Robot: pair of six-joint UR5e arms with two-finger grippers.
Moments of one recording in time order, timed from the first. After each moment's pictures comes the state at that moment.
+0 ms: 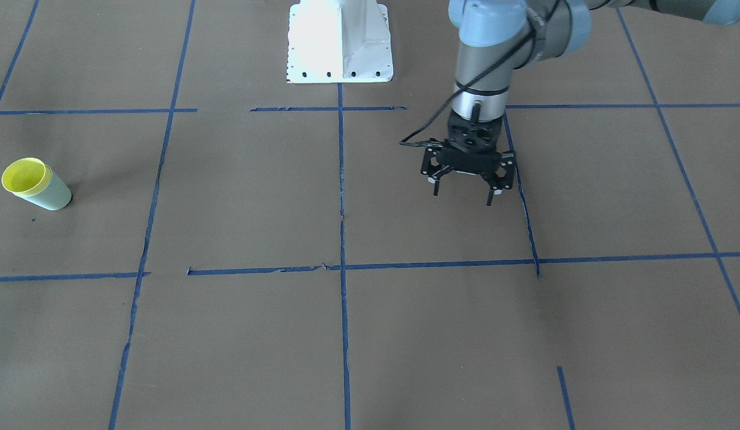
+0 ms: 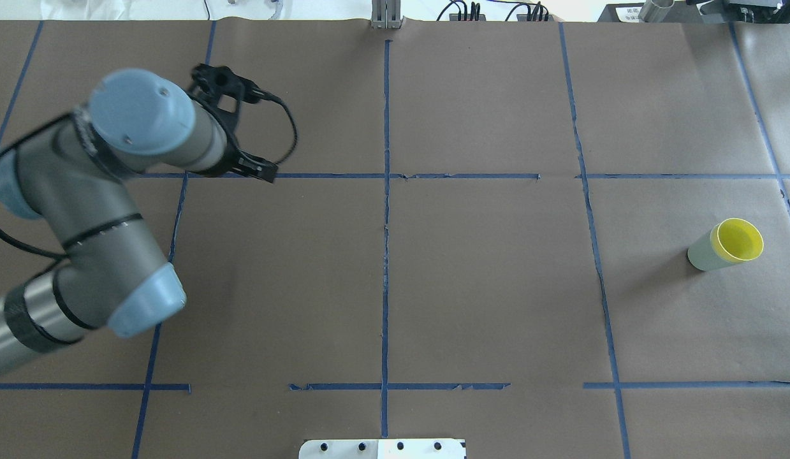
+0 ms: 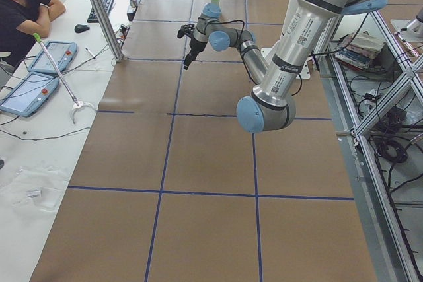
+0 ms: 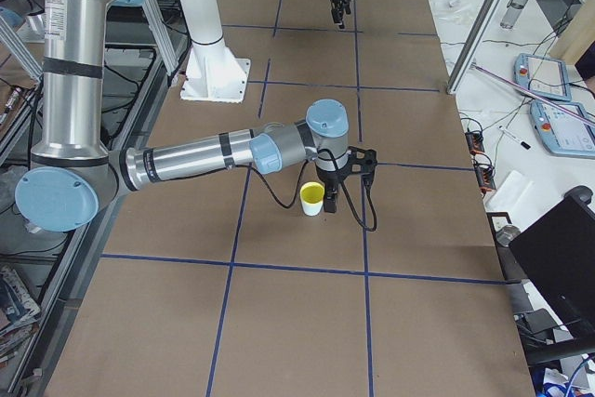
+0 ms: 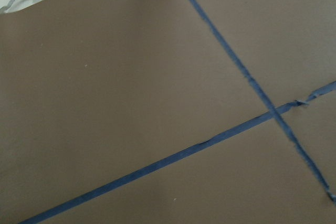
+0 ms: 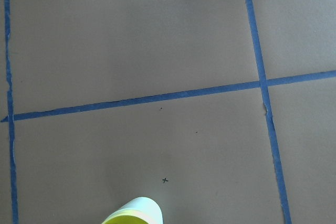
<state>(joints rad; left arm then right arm) -0.76 -2.06 -1.86 -1.55 -1.81 -0.77 1.39 -1.68 1.90 -1.41 2.32 0.54</state>
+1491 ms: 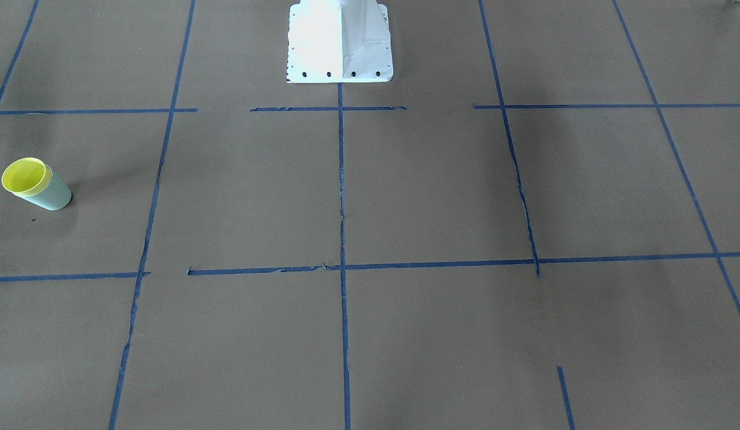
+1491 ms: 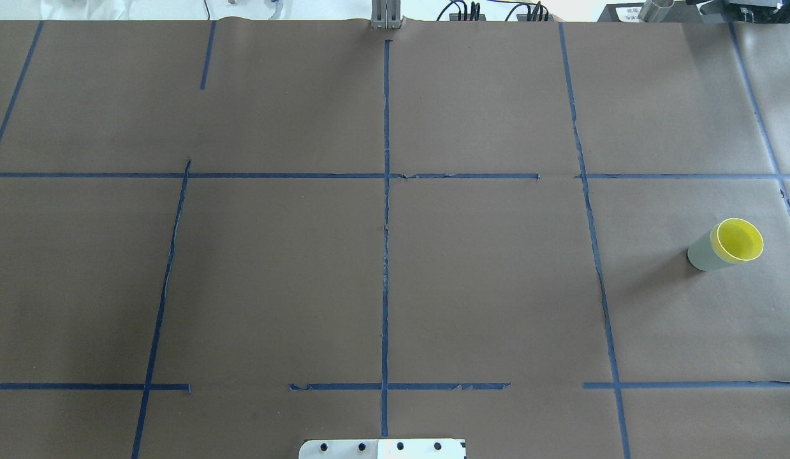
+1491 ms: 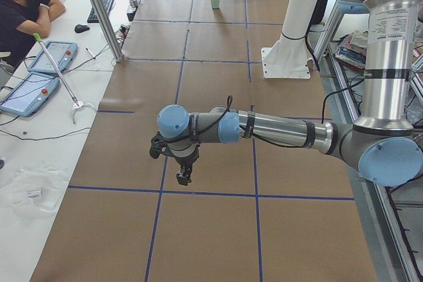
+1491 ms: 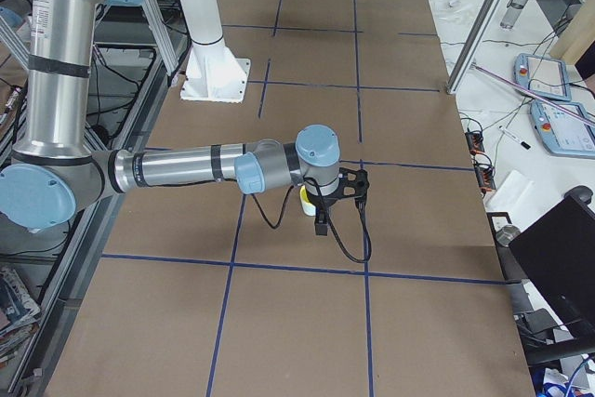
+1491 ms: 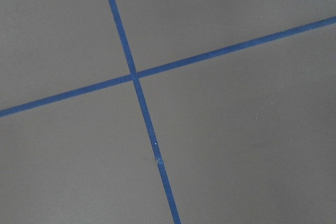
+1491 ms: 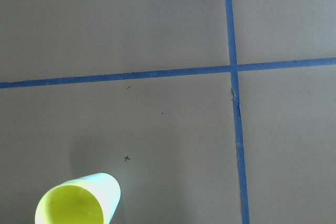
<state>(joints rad) -1.54 -1.52 -1.74 -1.35 -2.41 0.23 1.46 -1.74 1.85 -1.41 2.37 0.34</state>
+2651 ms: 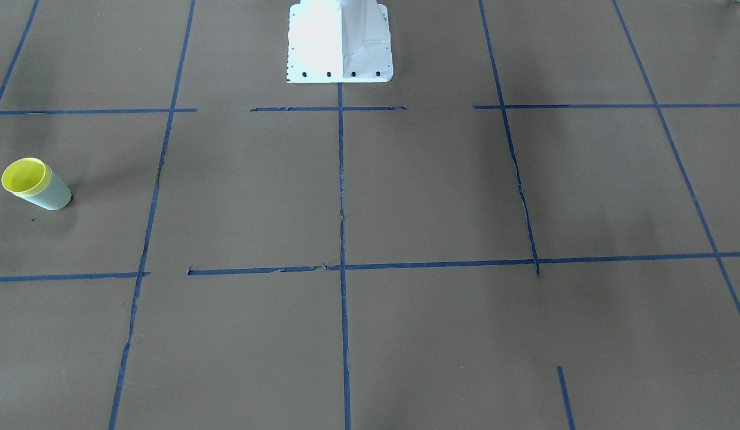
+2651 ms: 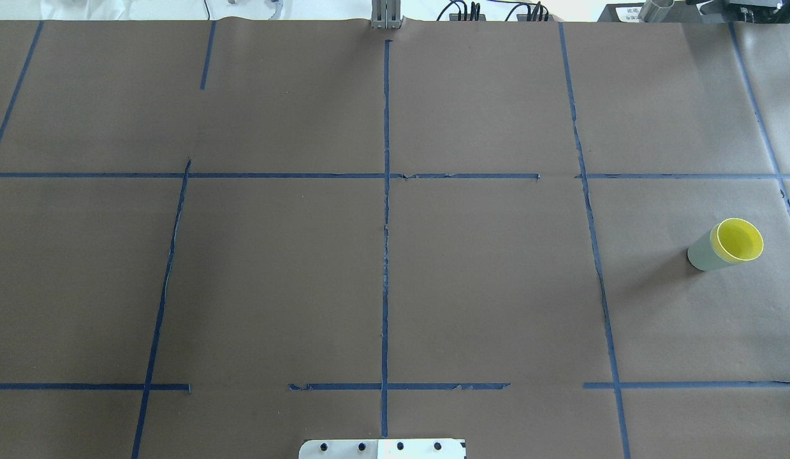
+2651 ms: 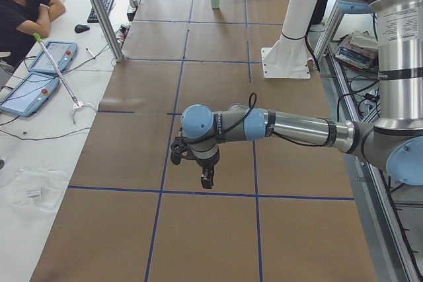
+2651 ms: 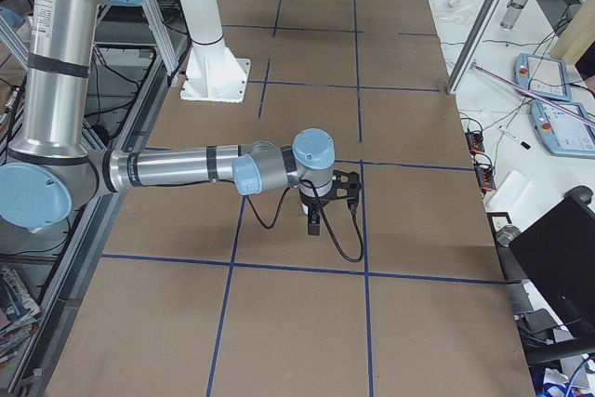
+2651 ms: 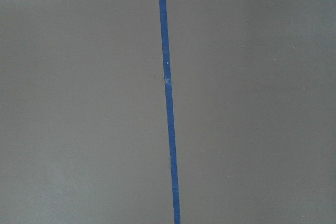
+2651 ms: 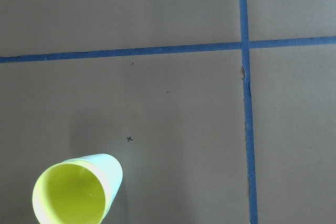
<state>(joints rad) -1.56 -1.40 -1.89 -1.31 -2.37 0.15 1.42 -1.77 1.86 -1.41 2.38 0.31</state>
